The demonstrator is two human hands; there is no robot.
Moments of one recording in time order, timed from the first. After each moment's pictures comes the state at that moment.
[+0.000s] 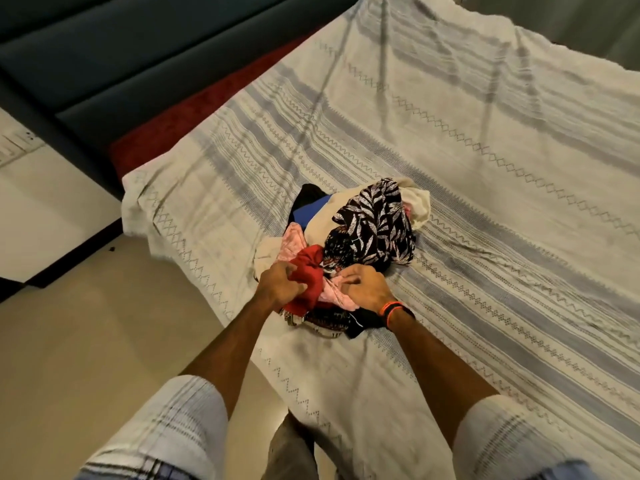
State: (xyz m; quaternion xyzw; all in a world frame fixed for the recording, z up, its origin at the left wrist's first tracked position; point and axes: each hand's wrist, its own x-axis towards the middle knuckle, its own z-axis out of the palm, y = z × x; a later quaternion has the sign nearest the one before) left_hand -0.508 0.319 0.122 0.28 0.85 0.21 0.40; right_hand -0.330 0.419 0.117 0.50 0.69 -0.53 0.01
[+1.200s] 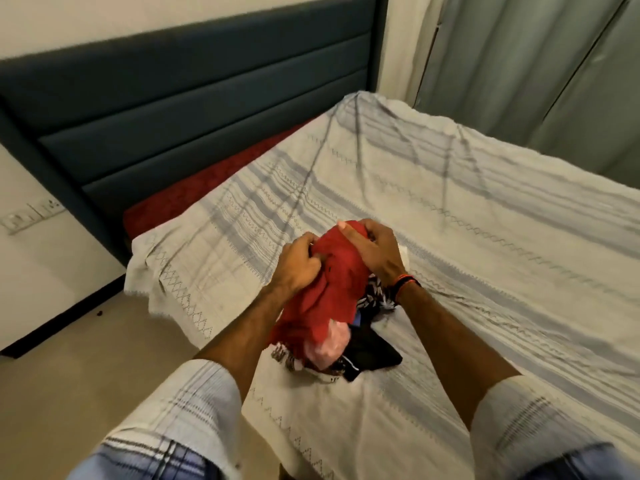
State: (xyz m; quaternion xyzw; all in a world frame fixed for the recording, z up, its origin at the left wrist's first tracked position) left_hand -0.502 0.340 0.292 0.45 0.77 0.36 0.26; right_hand -0.364 0.433 0.291 0.44 0.68 -0.48 -0.34
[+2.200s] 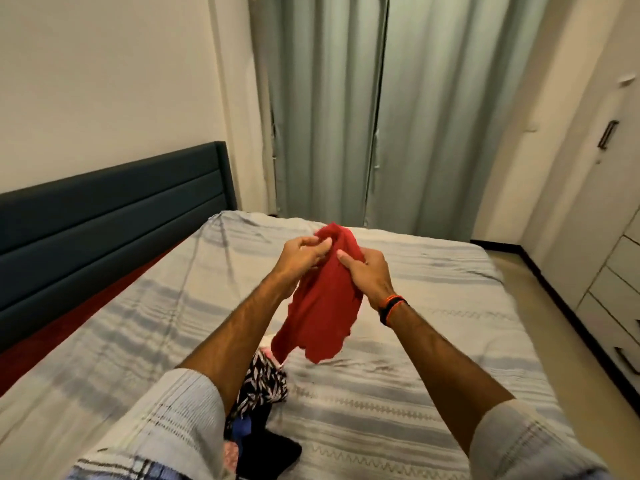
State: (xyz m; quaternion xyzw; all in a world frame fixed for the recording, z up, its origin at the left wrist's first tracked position) left_hand -0.243 0.436 0.483 0.49 0.52 0.50 0.50; right_hand -0.099 0.442 0.456 0.56 0.57 -0.34 -0.49
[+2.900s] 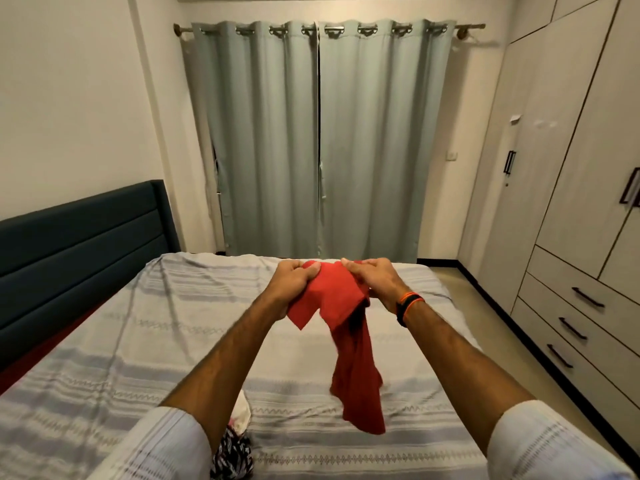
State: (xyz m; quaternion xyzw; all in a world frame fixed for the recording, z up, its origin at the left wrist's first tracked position) left_hand -0.202 0.501 0.509 0.57 0.48 0.46 0.49; right_hand -0.019 0.497 0.503 0.59 0.50 -0.40 -0.50
